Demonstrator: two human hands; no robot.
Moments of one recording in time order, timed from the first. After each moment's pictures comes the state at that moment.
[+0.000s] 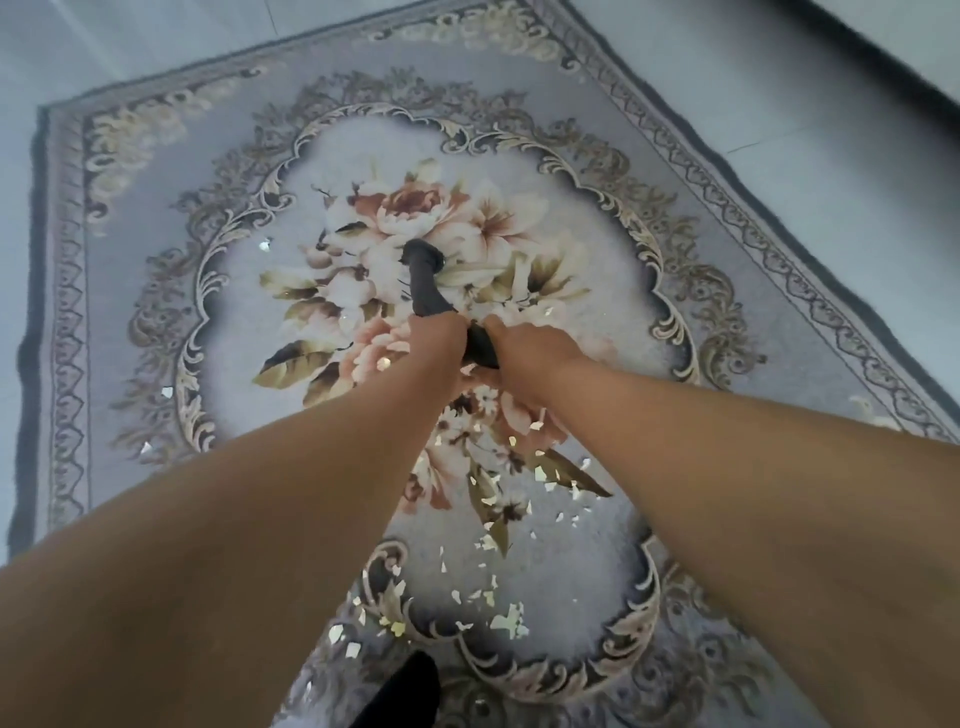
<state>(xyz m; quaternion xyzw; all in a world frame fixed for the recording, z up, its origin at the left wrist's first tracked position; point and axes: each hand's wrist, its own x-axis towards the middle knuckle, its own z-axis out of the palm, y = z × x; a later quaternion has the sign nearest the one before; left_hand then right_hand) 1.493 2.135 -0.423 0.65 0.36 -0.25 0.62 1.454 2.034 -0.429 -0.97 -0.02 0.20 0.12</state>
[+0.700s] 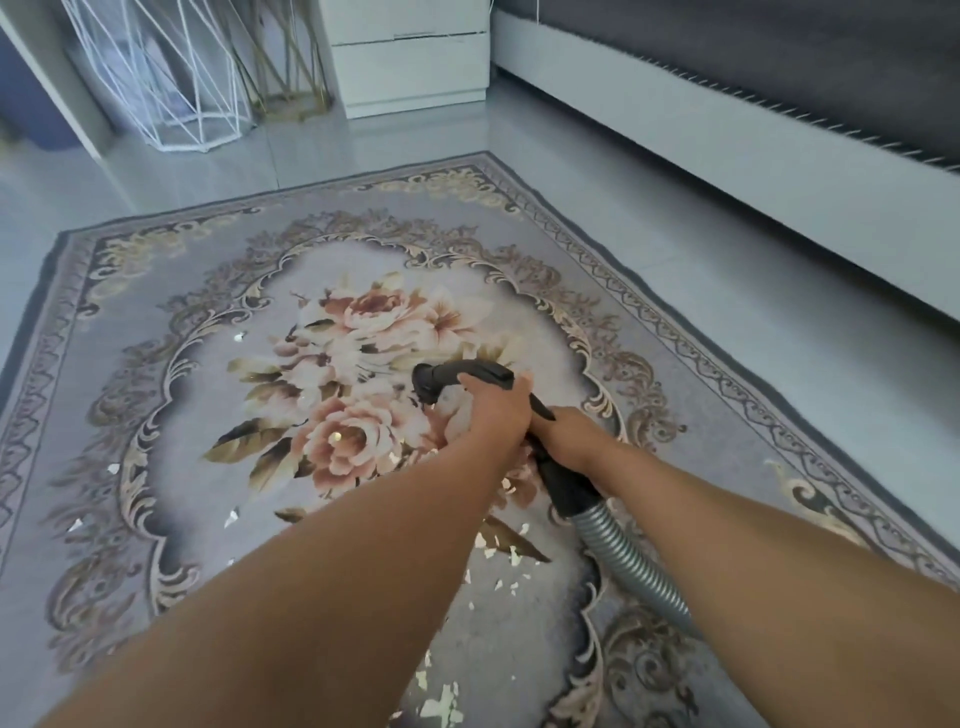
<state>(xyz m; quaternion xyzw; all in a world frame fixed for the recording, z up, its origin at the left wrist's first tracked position) 1.409 2.029 -0.393 0.78 0.15 -0.25 0.55 1.366 1.943 -0.416 -0.79 0.21 0.15 0.56</state>
